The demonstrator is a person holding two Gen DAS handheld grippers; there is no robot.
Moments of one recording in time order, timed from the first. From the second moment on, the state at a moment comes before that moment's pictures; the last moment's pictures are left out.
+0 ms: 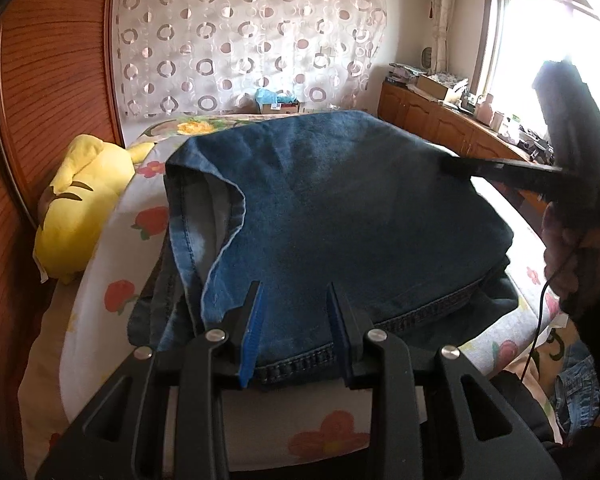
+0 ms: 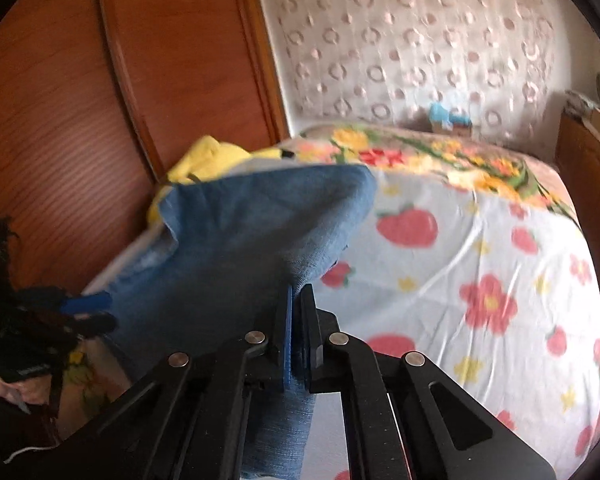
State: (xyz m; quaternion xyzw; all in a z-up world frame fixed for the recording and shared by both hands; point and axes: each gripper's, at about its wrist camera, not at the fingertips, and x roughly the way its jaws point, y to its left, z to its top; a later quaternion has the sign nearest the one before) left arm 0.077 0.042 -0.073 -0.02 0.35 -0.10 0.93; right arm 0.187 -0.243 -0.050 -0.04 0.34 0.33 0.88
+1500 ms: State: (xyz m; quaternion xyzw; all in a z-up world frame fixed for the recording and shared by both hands) left arm 0.168 -0.022 -0.090 0.04 0.40 -0.12 0.91; right arm 0.182 -0.338 -0.120 -0.05 0.41 0.18 0.89
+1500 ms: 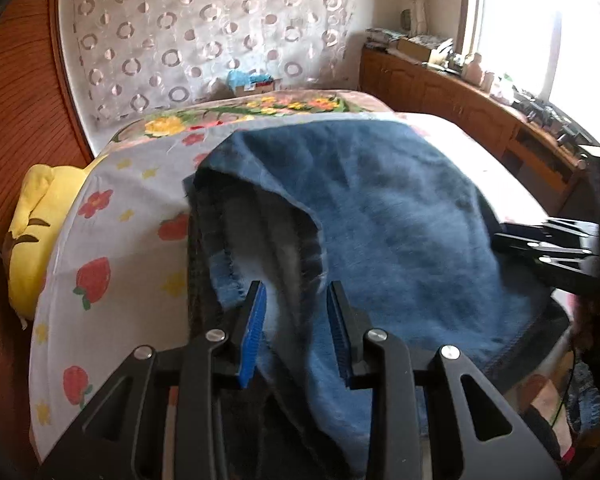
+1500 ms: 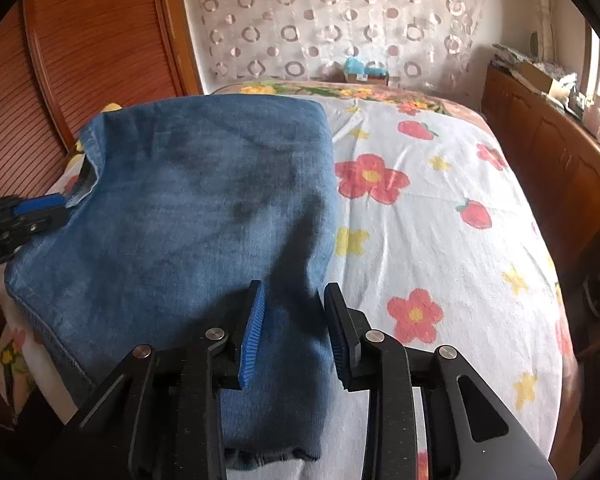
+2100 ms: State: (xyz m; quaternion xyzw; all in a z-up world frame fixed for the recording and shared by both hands) left arm 0.142 0.019 -0.090 -0.03 0.38 -0.10 0.92; right arm 0.184 -0.351 -0.125 -0.01 0.41 0.19 0.89
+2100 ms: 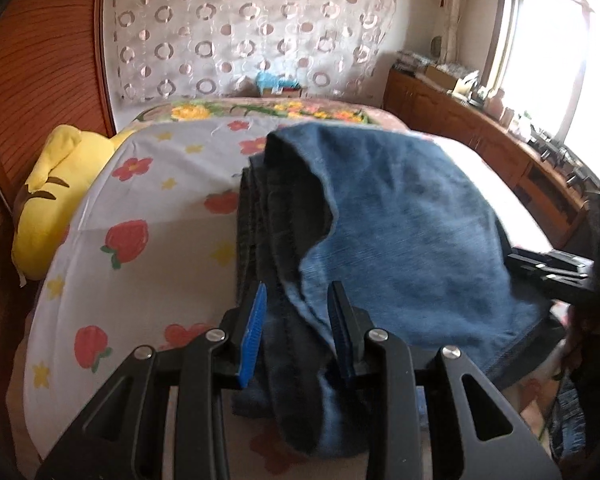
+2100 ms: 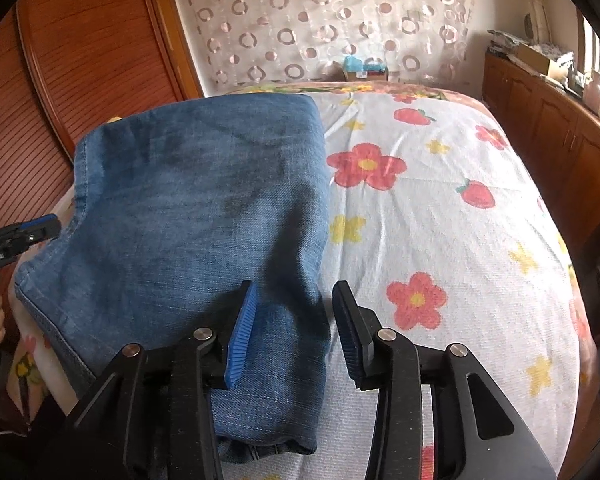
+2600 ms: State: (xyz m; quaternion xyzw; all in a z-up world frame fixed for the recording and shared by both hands) left arm 0.123 0.015 -0.098 -0.04 0.37 -0.13 0.92; right arm 0.178 -0.345 -0.126 -0.02 0.41 0.18 0.90
